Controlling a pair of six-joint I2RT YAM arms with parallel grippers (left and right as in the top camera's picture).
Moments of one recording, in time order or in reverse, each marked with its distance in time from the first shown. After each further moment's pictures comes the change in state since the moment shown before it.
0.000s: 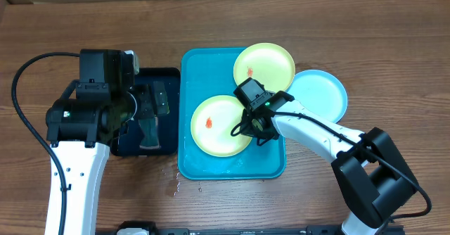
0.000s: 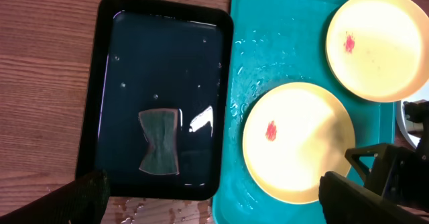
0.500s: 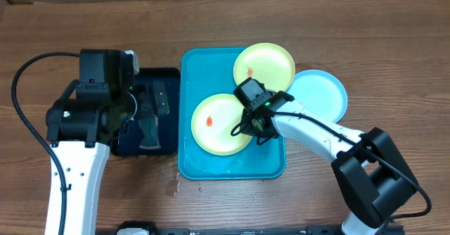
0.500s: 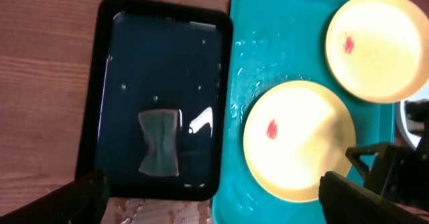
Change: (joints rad) left arm 0.000 0.000 0.000 0.014 0.001 -0.001; right arm 0.000 0.000 0.000 0.006 0.016 0.000
